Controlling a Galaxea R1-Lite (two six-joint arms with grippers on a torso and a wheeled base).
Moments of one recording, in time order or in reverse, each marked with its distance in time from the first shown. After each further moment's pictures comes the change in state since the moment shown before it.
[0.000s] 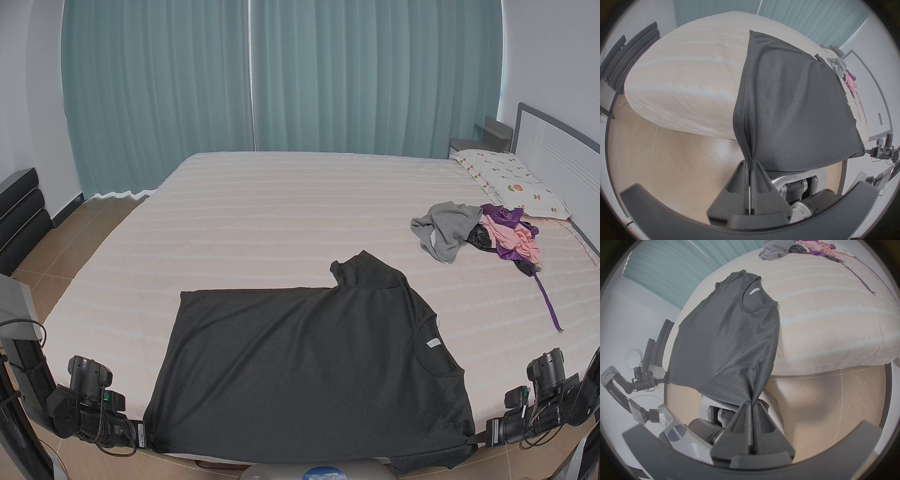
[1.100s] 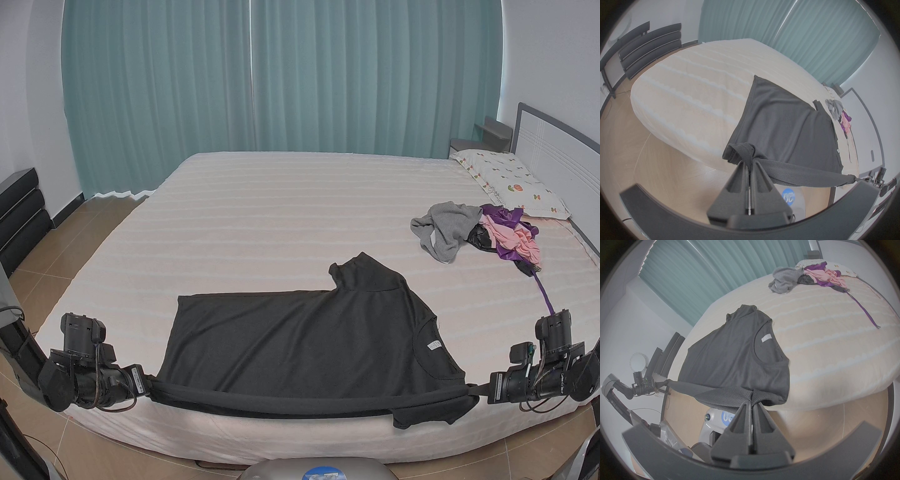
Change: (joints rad) left arm -0.023 -0.144 -0.205 0.071 0.033 -0.277; right arm -0.021 -0.090 -0.193 0.029 0.000 0.016
